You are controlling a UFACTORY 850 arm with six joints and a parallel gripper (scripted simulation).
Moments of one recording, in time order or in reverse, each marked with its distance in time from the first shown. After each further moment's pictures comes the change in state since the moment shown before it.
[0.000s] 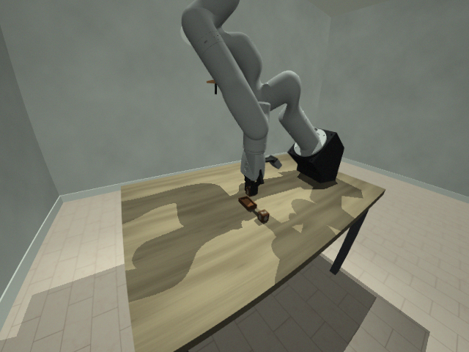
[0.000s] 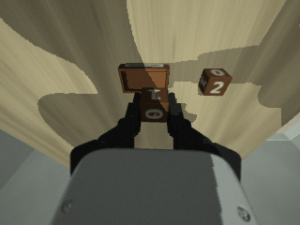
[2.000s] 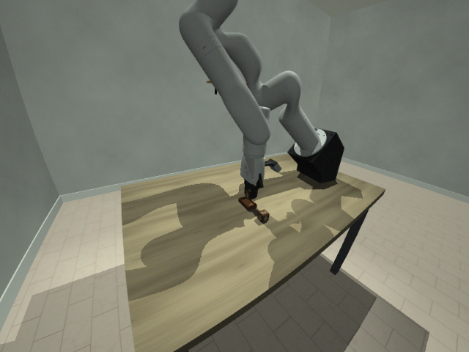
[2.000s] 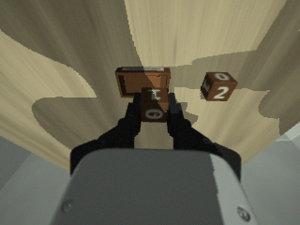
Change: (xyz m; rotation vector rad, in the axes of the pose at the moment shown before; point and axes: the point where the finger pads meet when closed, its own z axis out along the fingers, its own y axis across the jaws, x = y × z) arm 0.000 0.000 0.015 -0.002 -0.004 0.001
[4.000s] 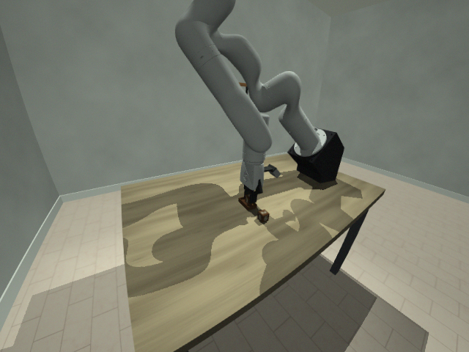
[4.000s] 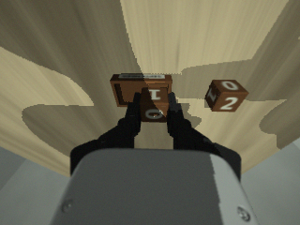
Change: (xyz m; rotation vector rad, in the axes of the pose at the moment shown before) arm 0.000 0.000 0.023 0.000 0.000 0.000
